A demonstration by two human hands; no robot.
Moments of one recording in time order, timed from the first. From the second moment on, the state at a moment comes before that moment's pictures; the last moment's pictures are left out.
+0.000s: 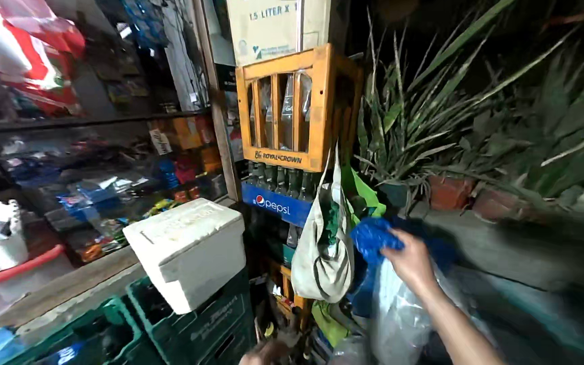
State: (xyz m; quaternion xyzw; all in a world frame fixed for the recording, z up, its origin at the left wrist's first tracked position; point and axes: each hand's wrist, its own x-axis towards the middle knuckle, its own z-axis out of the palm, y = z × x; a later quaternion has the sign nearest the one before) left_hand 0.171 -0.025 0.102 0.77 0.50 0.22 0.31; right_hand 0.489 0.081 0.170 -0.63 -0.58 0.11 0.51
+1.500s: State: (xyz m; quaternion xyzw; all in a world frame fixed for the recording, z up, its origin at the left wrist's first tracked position) left_hand 0.228 0.327 0.199 0.60 0.43 0.60 0.30; right_hand 0.456 0.362 0.199 -0.68 -0.73 0.04 -0.02
